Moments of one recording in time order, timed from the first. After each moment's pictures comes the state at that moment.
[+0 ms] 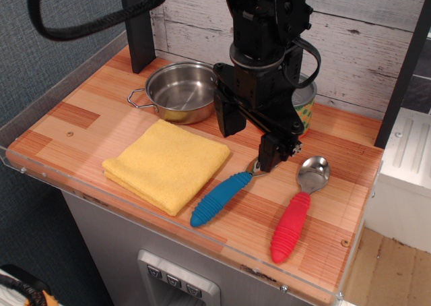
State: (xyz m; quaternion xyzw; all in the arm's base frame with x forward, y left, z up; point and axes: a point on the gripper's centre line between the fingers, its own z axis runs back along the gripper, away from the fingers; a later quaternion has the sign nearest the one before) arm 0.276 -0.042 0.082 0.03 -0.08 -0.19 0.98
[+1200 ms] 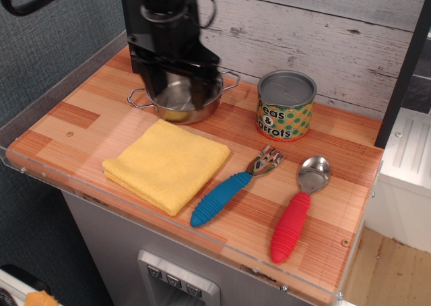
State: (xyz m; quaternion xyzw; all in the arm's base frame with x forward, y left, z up) arm 0.317 0.080 0.075 0.02 -0.11 0.04 0.99
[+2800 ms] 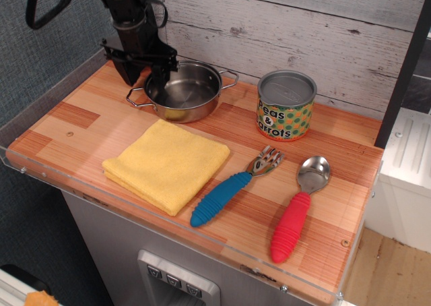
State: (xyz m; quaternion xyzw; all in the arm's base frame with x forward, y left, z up) arm 0.374 0.167 0.020 0.03 -0.14 0.10 0.98
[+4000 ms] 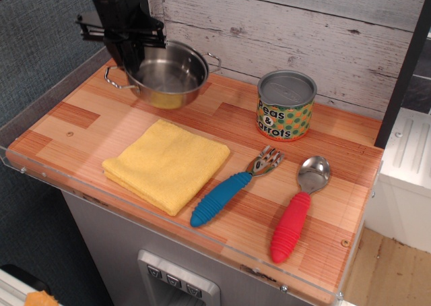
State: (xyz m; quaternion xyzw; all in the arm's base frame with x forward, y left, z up) arm 0.333 0.150 0.077 0.02 -0.14 0.13 0.98
